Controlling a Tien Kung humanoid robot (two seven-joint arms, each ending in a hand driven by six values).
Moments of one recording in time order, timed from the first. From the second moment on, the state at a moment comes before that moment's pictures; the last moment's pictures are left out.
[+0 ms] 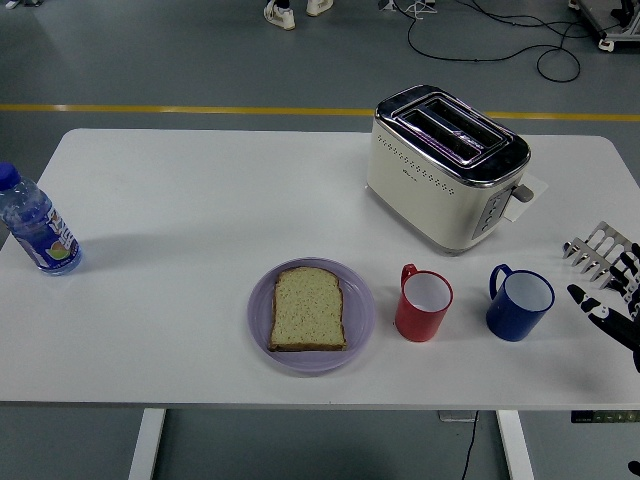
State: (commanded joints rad) left arm -0.05 0.02 -0.32 -0.18 0.38 0.17 -0.05; right arm -0.14 -0.23 1.39 1.34 -1.14 -0.24 0.27
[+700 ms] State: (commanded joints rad) left arm -0.04 0.01 -0.31 -0.18 0.37 0.17 -0.05; right arm -0.06 -0.18 1.25 1.23 -1.09 -0.33 0.35
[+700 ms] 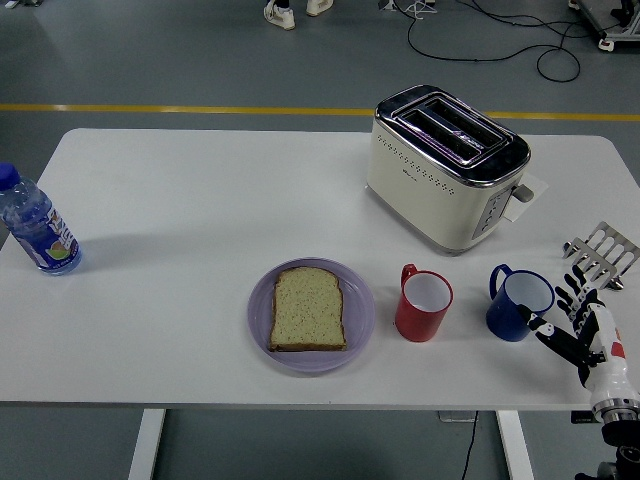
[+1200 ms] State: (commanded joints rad) left arm -0.04 0.01 -0.30 -0.18 0.36 0.17 -0.05; right arm 0.00 -0.16 1.18 1.12 -1.07 -0.38 0.39
